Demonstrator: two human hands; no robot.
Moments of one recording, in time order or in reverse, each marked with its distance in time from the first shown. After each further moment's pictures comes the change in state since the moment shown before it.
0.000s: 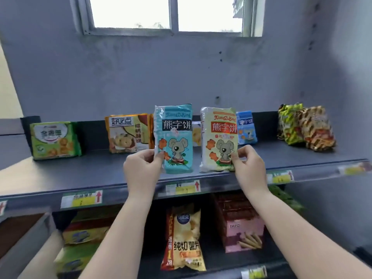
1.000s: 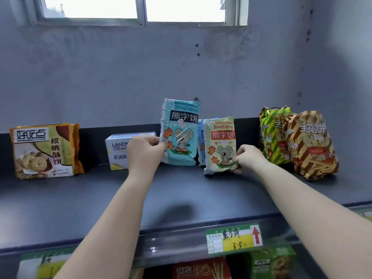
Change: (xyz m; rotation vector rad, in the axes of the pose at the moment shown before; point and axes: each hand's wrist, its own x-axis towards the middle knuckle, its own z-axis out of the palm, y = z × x) left_hand 0.087 0.016 0.263 0.011 -0.071 -0.010; right_hand 0.250 0.189 -0.037 -0.053 -0.329 0.438
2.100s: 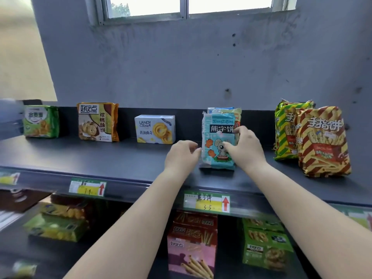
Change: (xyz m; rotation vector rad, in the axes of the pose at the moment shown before) left_hand -0.094 0.030 0.054 0.472 -0.124 -0.060; right_hand -0.054 0.006 -0.022 -0.205 -0.002 -0.570
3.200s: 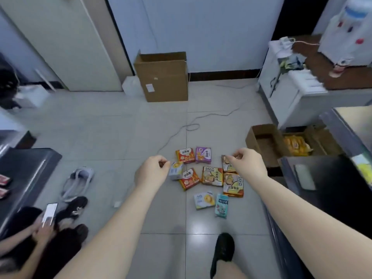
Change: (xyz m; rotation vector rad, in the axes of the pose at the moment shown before) left_hand -0.599 -0.419 -0.393 0.444 0.685 -1.606; right_hand -0.529 -0.419 0.457 0.237 -1.433 -0.582
